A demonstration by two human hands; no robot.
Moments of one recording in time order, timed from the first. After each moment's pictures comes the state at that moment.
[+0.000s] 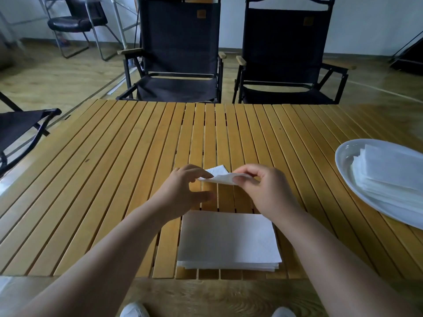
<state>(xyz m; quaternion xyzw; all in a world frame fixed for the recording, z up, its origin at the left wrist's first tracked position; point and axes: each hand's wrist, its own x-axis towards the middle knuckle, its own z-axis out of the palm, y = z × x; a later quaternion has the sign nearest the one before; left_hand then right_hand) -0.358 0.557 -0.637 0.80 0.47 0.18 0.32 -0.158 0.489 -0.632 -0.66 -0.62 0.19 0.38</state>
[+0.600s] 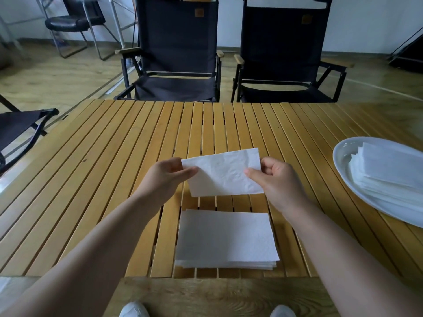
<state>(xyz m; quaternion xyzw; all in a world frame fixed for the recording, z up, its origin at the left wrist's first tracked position) -0.368 0.560 -0.624 0.64 0.52 0.32 0.47 -0.140 0.489 -0.627 -0.68 -0.47 0.29 0.48</state>
